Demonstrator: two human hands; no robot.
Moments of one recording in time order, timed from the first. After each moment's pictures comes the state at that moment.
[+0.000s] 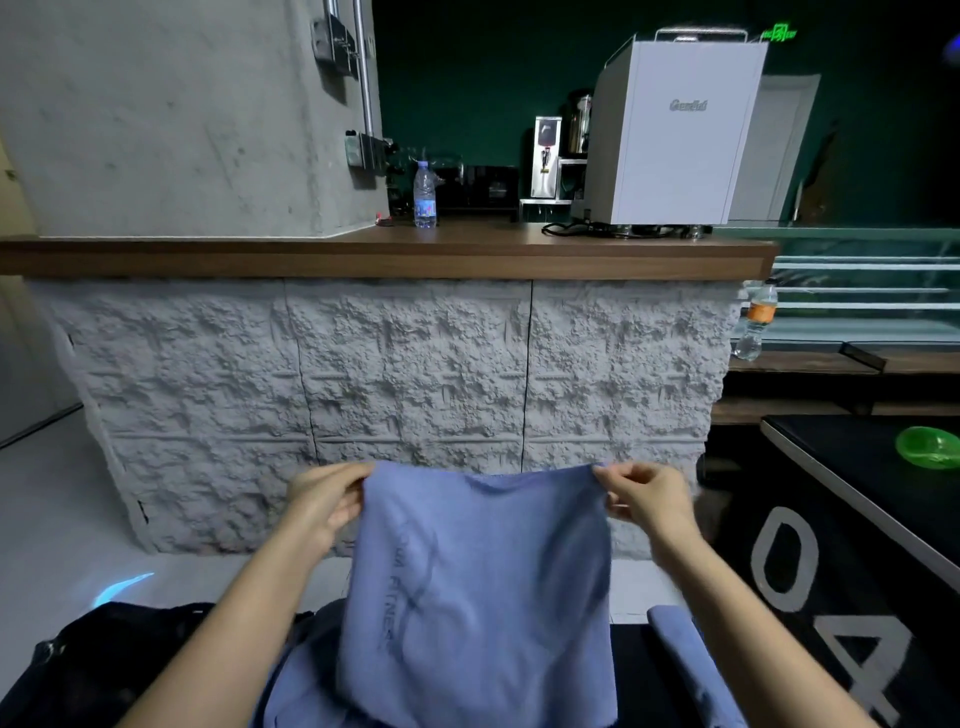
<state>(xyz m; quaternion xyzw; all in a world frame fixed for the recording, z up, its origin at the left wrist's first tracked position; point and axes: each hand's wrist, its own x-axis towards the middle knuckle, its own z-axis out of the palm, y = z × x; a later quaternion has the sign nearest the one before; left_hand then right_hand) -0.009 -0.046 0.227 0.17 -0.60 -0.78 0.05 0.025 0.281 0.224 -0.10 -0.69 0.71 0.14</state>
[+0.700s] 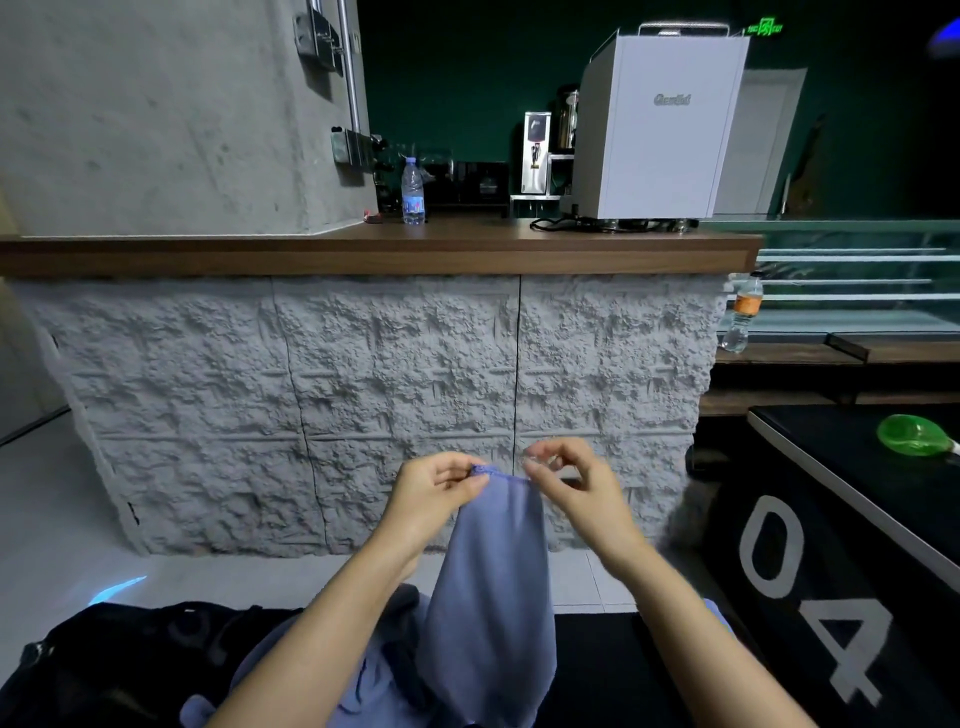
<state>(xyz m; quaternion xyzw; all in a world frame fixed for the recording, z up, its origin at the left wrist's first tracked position) 0.035 0.058 0.239 -0.11 -0.73 -0.68 0.04 0.046 0.239 0.231 0.10 -0.78 0.59 0.19</state>
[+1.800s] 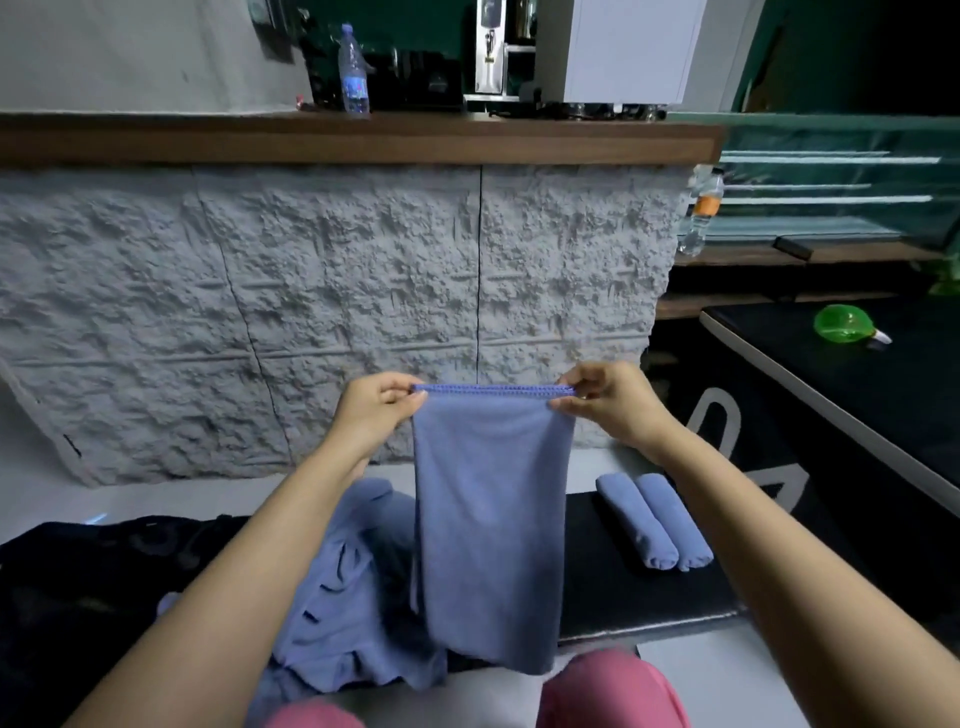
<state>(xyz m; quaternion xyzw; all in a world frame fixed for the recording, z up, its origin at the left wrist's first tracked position) 0.008 0.025 0.177 -0.07 -0.78 -0.63 0.03 0.060 0.297 0.206 0.03 -0.91 0.40 0.13</state>
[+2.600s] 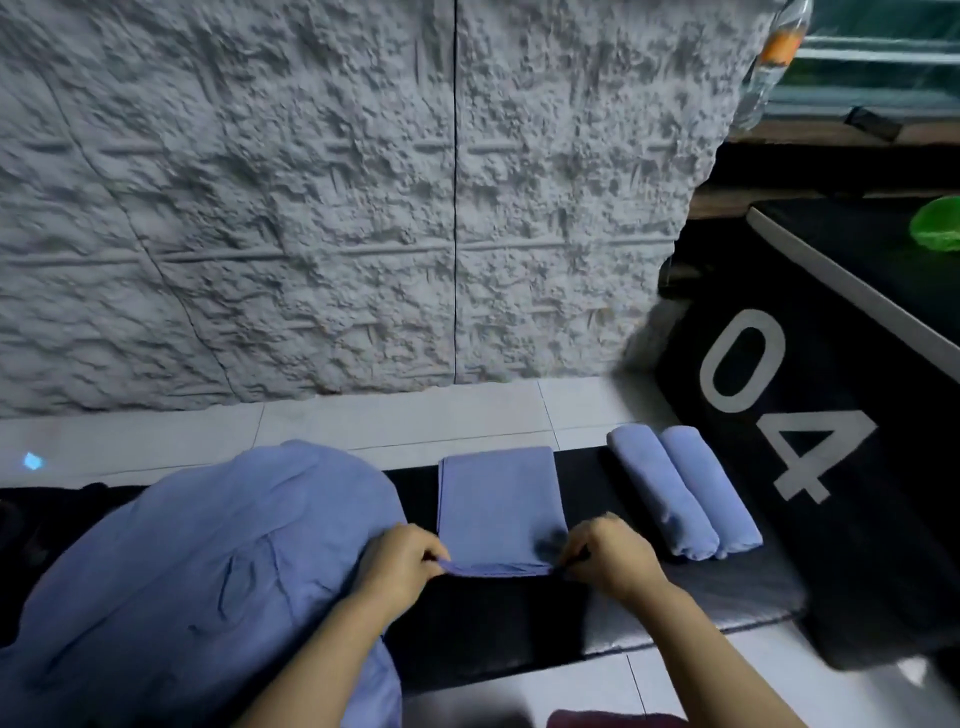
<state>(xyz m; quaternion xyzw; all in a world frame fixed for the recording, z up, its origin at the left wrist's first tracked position) -0.019 0.083 -0.118 -0.13 -0.93 -0.29 -0.20 0.033 0.351 -0.099 -0.05 -0.96 0.19 -0.18</state>
